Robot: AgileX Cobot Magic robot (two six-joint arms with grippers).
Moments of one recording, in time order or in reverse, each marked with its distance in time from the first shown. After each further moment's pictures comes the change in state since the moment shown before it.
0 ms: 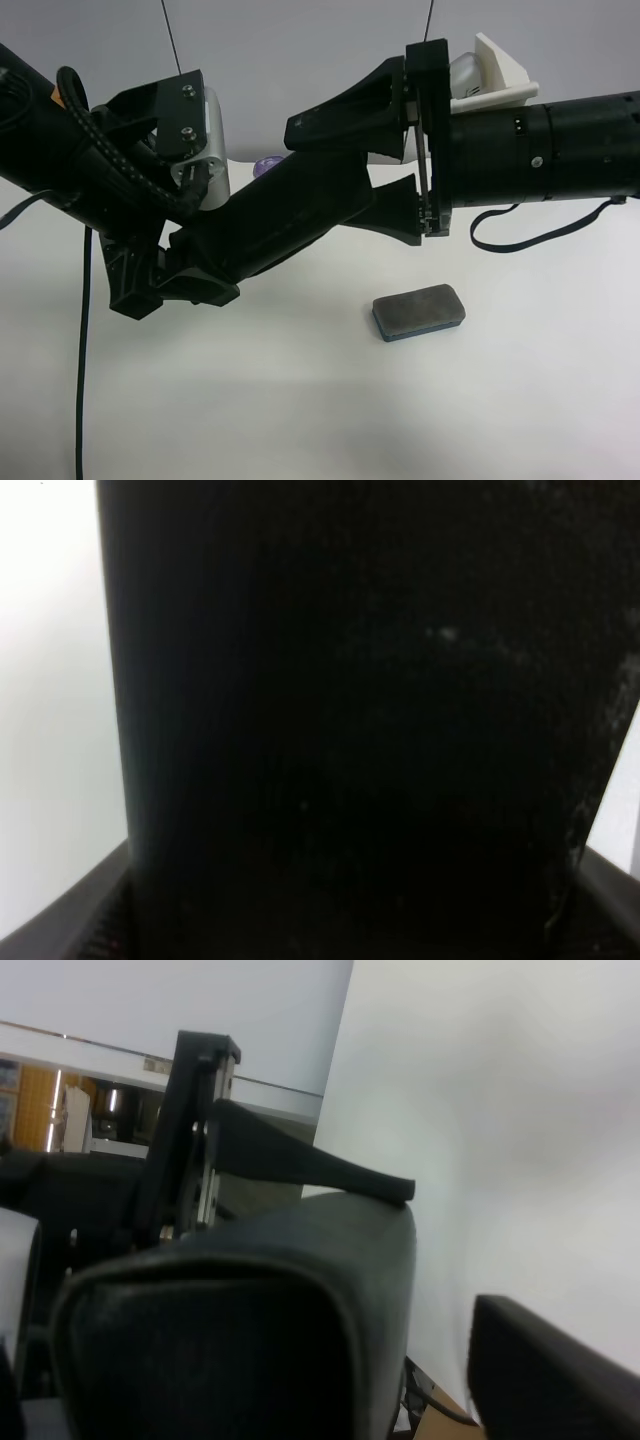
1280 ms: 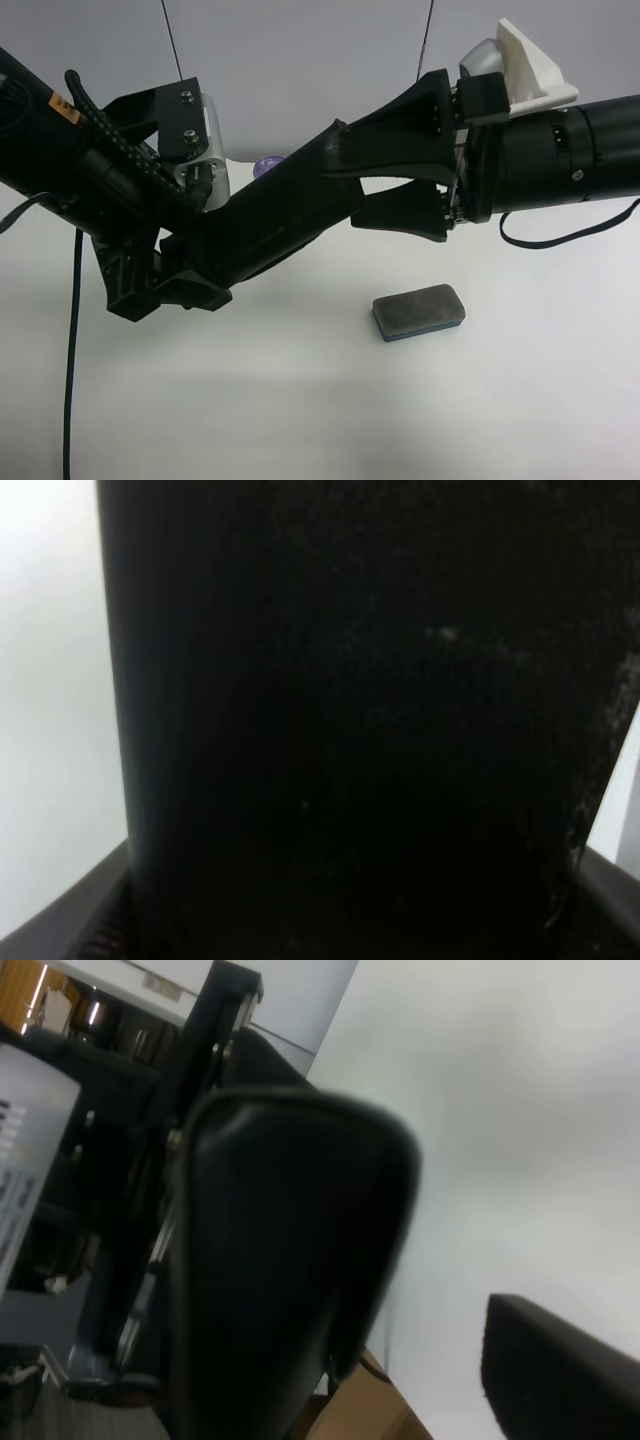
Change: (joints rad) left arm 0.000 0.000 0.000 0.028 0.023 -0.059; right arm -0.117 -0.002 0.000 -0.116 0.166 -0.179
